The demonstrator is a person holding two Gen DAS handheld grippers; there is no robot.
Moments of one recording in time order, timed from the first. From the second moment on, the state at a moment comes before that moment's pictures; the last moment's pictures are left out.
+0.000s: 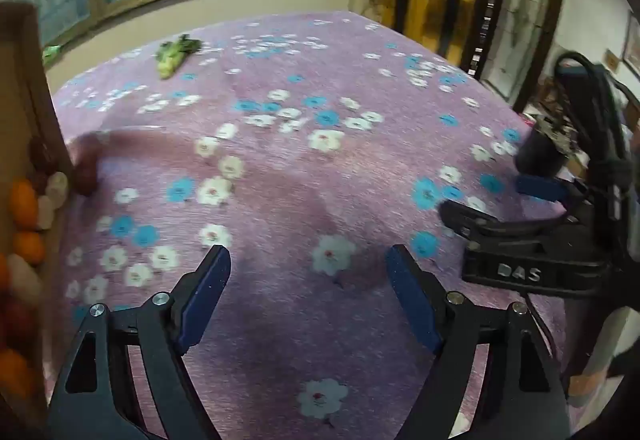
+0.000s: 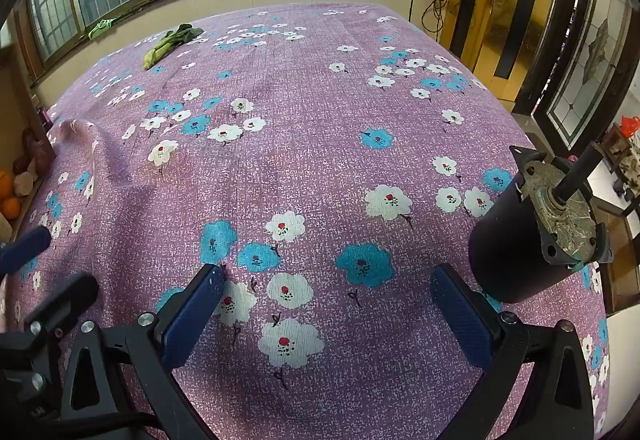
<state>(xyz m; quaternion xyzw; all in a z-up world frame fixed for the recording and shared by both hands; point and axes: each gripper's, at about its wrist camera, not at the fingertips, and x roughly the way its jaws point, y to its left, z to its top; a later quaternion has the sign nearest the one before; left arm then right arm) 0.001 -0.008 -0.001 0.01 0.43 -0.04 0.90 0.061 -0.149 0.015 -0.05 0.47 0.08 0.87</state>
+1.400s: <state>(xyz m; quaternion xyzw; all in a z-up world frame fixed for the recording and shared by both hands) -0.090 0.086 0.050 -0.03 0.37 0.17 0.91 0.045 -0.151 0.033 0.00 0.47 0.10 0.87</state>
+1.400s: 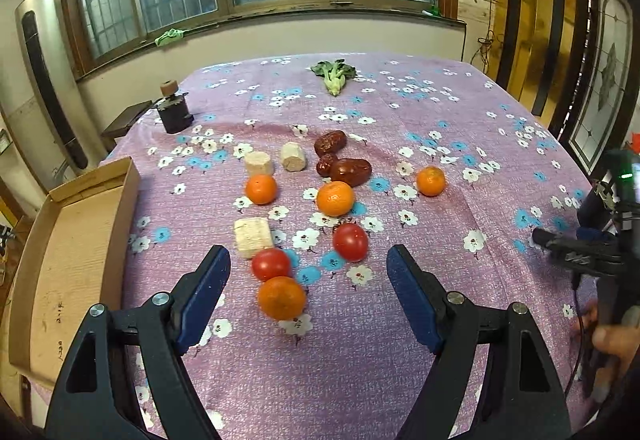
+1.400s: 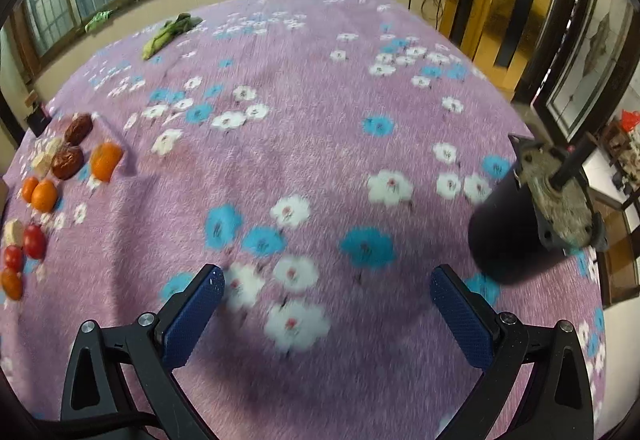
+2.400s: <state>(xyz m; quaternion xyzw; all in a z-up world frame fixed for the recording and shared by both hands) -0.130 0.109 0.045 -0.02 0.38 0.15 0.91 -0.046 -0.039 0.106 -0.17 0.40 0.33 0.84</state>
